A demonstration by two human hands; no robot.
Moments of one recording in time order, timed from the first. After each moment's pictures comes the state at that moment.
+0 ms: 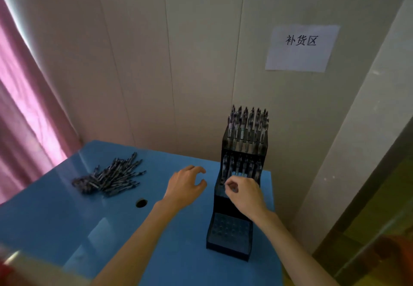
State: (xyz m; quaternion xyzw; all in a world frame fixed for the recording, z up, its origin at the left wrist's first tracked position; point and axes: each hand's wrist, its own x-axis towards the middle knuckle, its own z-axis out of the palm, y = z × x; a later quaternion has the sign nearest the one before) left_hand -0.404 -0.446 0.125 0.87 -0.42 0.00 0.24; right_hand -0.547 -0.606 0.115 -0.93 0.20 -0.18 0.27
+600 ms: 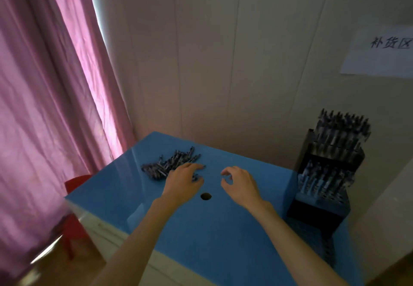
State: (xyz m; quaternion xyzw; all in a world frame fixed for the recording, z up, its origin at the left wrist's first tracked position) left_hand -0.301 -0.223 0.122 0.91 -0.32 0.03 0.25; right_hand -0.400 -0.408 0.125 -0.96 0.12 -0.13 0.24
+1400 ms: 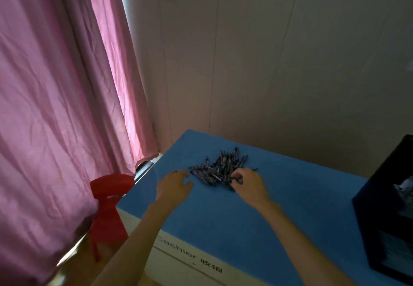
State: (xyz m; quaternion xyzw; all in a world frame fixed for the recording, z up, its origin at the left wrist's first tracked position) left_hand -0.114 0.000 0.071 0.94 -0.21 -0.06 0.25; right_hand -0.228 -0.229 0.079 -0.94 0.16 -0.12 0.26
